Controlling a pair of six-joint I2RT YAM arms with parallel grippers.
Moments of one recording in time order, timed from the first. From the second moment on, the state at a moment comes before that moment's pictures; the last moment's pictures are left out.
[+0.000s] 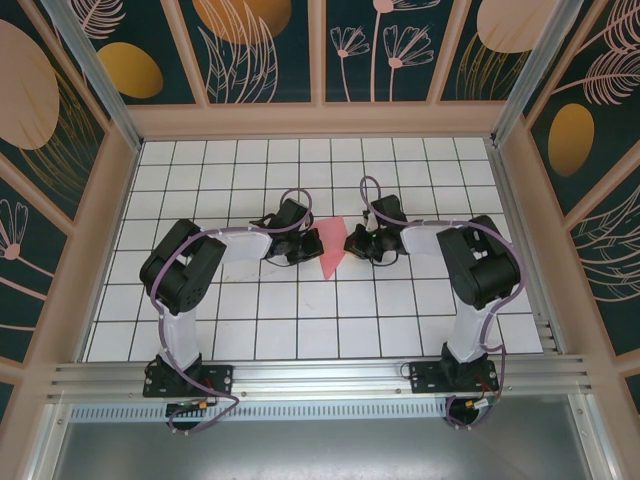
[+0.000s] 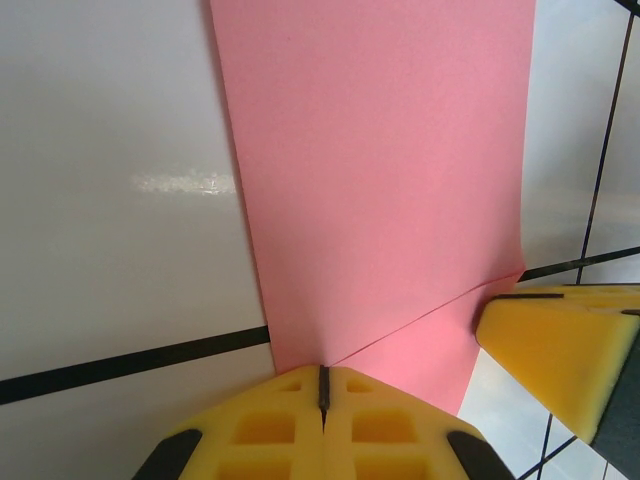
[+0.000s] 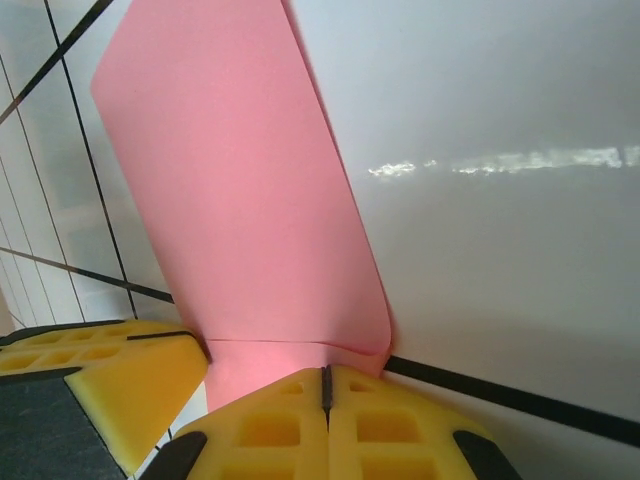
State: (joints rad) left arm -0.63 1.94 1.06 -0.10 0.30 -0.89; right arm 0.43 1.85 0.91 -0.04 -0.52 0.77
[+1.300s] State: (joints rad) left arm -0.62 1.95 1.12 -0.16 0.26 -0.70; right arm 0.49 1.76 0.92 -0.05 -0.53 0.75
